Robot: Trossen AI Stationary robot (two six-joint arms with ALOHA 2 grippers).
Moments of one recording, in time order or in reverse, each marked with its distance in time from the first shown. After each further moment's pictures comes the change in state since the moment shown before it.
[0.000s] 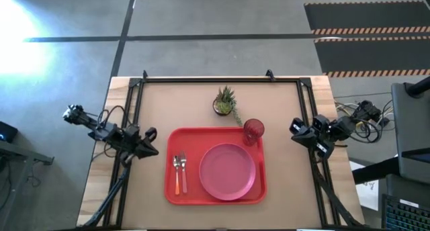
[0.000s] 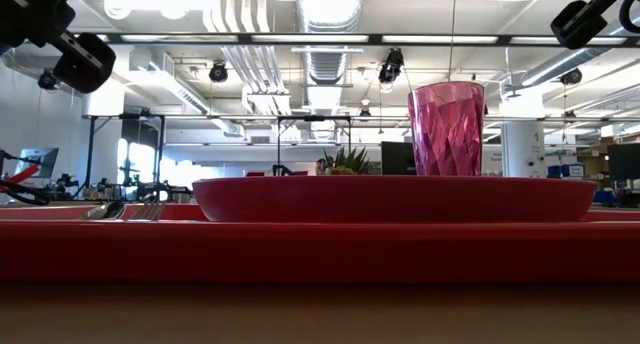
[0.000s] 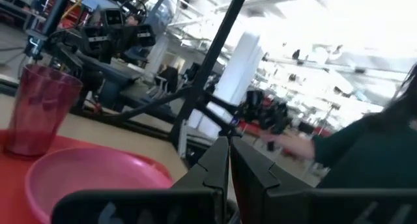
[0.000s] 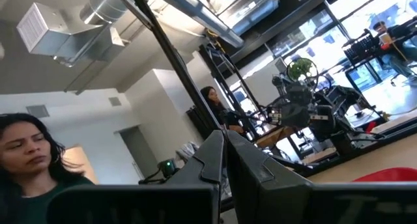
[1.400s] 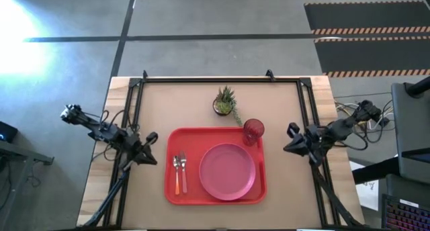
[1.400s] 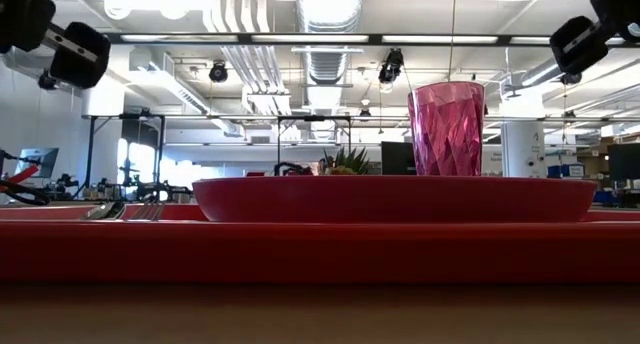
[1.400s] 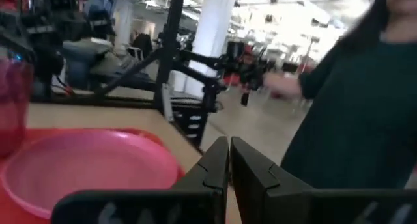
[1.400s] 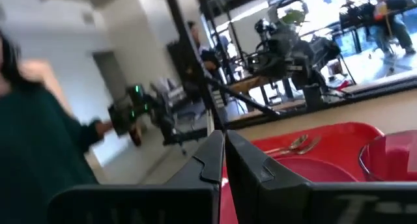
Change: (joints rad) left arm 0.020 0.044 0.029 -0.117 0.206 0.181; right arm 0.000 0.014 0.002 -0.260 -0.067 -0.118
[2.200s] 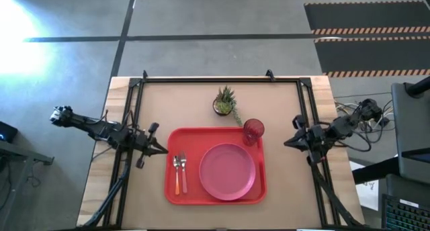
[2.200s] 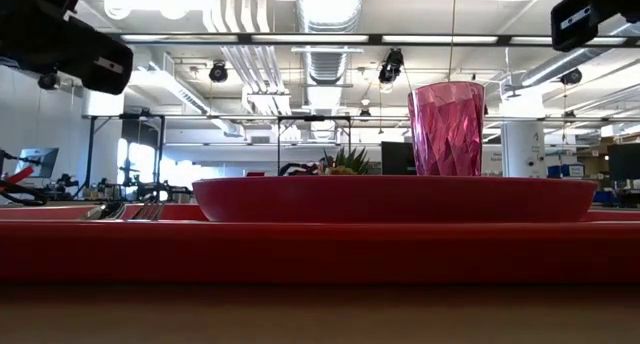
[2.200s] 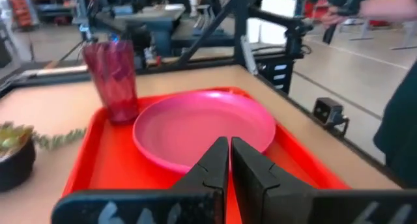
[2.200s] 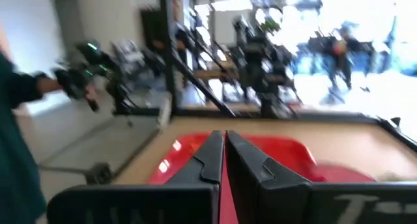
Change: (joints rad) left arm 0.130 0.177 0.101 -0.182 -0.148 0.268; right arm 0.000 0.025 0.144 -0.242 0.083 -0.303
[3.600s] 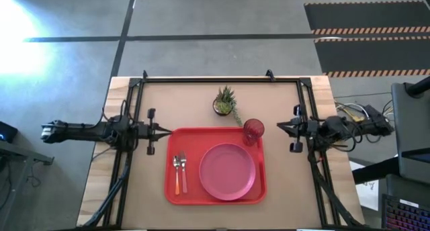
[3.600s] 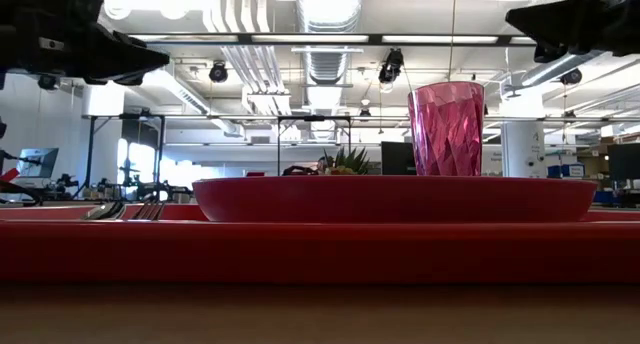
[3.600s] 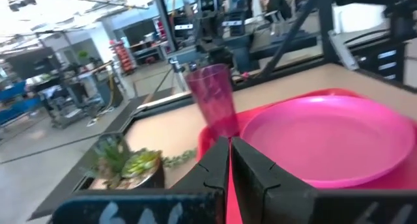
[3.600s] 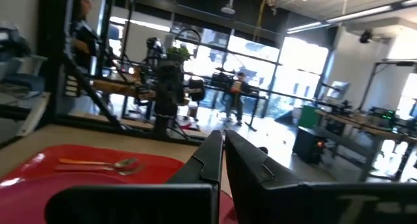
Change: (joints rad) left arm 0.333 0.020 -0.029 0.155 0.049 0.308; right arm -0.346 -0.007 -0.157 0.309 -0.017 -0.328
